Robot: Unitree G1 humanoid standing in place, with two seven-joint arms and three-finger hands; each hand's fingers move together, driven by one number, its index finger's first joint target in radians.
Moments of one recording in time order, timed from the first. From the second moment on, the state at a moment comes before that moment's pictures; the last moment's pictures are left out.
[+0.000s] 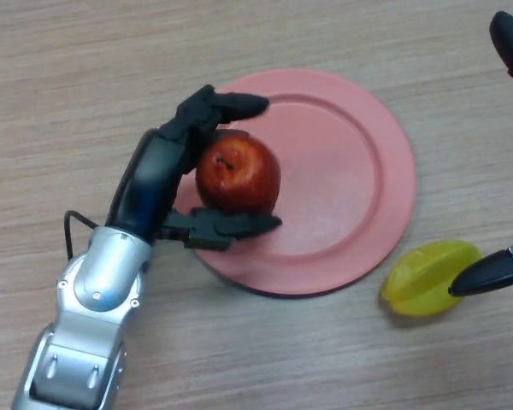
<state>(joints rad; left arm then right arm) -0.28 0.18 -0.15 -0.14 0.06 0.20 -0.09 -0.14 -0.37 -0.28 -0.88 0.32 0.58 0.25</state>
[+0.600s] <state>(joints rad) -0.14 0.35 0.21 -0.59 -0.18 0.37 -0.31 -0.20 -0.39 -0.23 -0.83 0.32 0.57 0.26</state>
